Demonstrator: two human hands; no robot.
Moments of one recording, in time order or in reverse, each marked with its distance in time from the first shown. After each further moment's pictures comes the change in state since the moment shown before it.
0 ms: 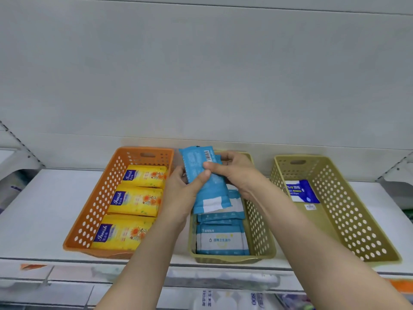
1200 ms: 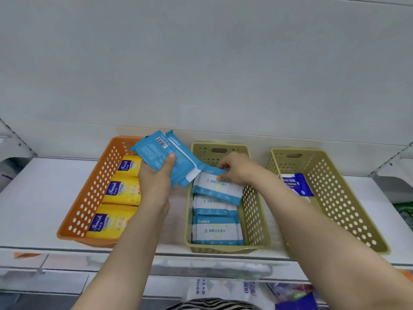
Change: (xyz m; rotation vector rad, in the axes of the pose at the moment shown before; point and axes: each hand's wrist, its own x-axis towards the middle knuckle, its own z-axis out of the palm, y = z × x) left_hand 0.021 -0.008 -0.029 -0.131 0.332 0.071; right_hand 0.020 0.005 -0.026 -1.244 -0.132 -0.065
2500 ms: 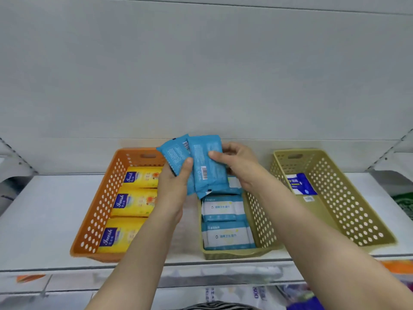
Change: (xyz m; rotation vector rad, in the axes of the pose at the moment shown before) left_hand 0.001 0.009 0.003 0.069 -0.284 -0.020; right_hand -0.005 -0.035 0.008 1.289 0.282 0.061
